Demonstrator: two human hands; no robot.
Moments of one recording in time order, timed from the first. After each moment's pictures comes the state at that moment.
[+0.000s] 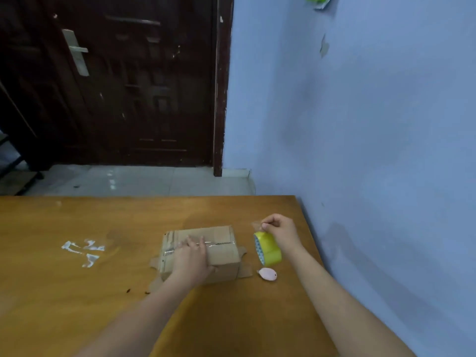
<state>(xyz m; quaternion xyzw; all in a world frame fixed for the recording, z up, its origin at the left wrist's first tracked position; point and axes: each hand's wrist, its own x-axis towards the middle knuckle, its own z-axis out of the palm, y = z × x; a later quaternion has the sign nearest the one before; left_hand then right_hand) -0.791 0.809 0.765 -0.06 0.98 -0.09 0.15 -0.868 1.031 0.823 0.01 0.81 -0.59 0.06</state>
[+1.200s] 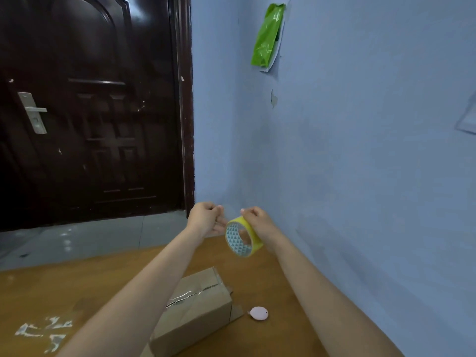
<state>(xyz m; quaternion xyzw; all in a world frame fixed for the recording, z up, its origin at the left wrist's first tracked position) -0.883 0.838 0.957 -0.09 0.74 0.66 0.05 -0.889 0.998 0.937 0.00 0.81 -0.59 0.07</state>
